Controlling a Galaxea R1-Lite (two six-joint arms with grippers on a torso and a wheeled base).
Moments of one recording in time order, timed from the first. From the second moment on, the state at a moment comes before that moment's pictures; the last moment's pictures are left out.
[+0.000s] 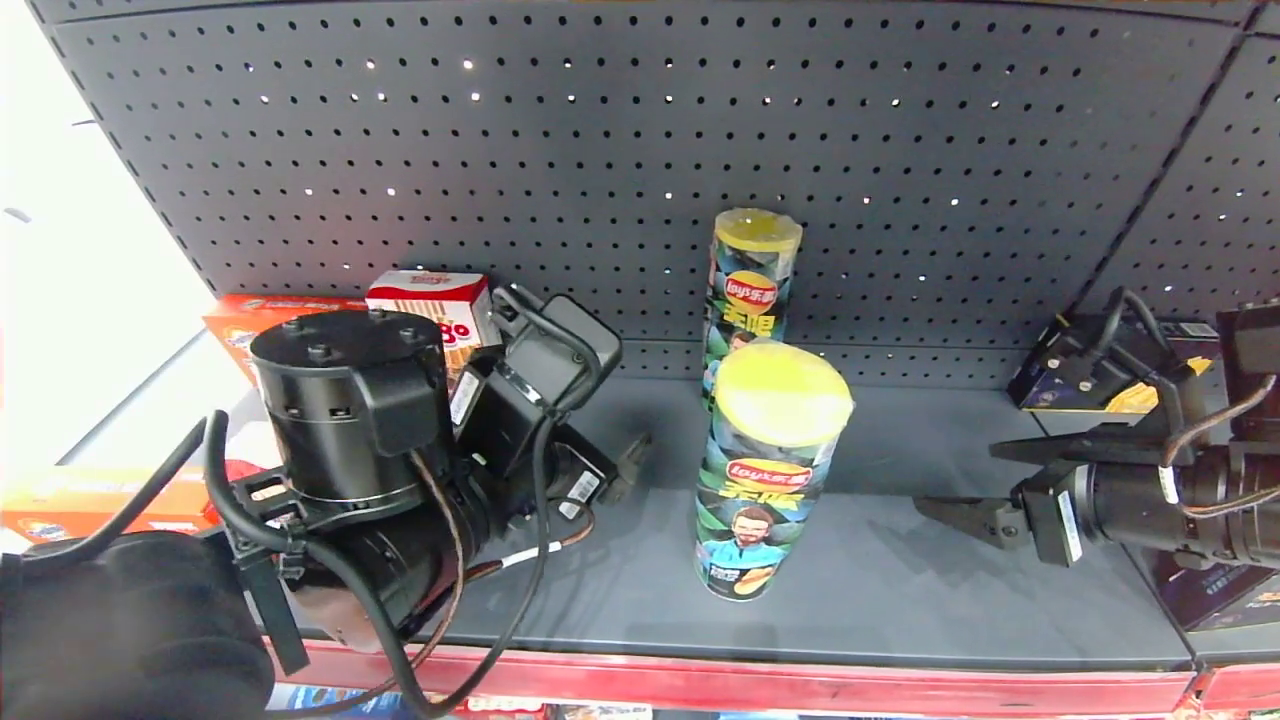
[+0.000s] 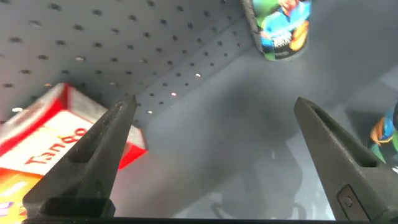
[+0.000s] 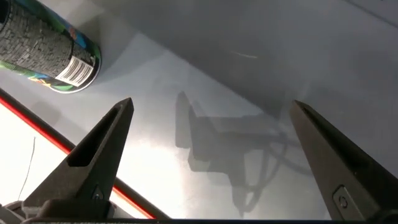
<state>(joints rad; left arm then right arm) -0.73 1.67 -0.76 -0.79 0.34 0.45 0.36 1.38 -0.79 -0.10 0.12 -0.16</state>
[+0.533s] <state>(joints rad) -0.79 1.73 -0.78 -0.80 0.34 0.45 0.35 1.38 -0.79 -0.10 0.12 -0.16</state>
